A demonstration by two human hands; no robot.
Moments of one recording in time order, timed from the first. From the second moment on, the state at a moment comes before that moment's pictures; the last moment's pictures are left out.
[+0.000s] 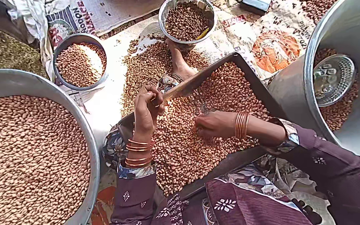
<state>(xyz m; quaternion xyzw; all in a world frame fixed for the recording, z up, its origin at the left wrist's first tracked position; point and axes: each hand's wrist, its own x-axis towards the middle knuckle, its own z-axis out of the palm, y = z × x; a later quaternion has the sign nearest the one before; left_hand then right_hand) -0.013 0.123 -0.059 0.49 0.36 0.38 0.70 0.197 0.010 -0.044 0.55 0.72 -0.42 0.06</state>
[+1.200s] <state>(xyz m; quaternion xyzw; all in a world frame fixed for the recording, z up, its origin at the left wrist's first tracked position) -0.022 0.085 -0.065 0.55 0.37 0.24 0.71 0.241 0.041 -0.073 0.62 0.76 -0.17 -0.09</state>
